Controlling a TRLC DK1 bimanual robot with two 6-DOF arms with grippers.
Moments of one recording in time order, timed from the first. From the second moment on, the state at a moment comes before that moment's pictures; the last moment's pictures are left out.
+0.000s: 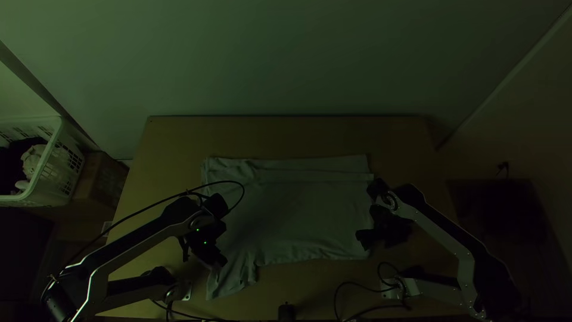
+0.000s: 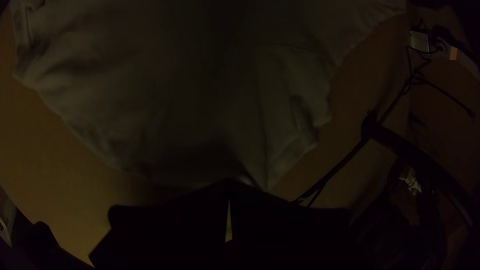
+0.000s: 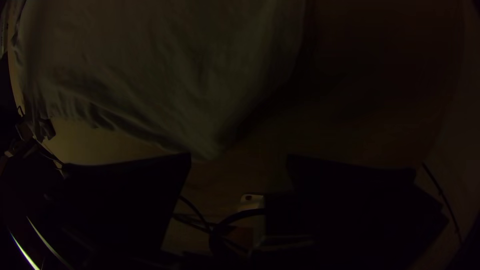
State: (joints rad) left arm -0.64 1.23 0.85 -1.29 0.26 -0.04; right arm 0.39 1.33 0.81 -1.28 -0.14 0.21
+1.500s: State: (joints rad) left arm -0.72 1.38 0.77 -1.18 0.20 -0.07; right arm 0.47 1.38 0.75 -1.21 -0.17 0.20
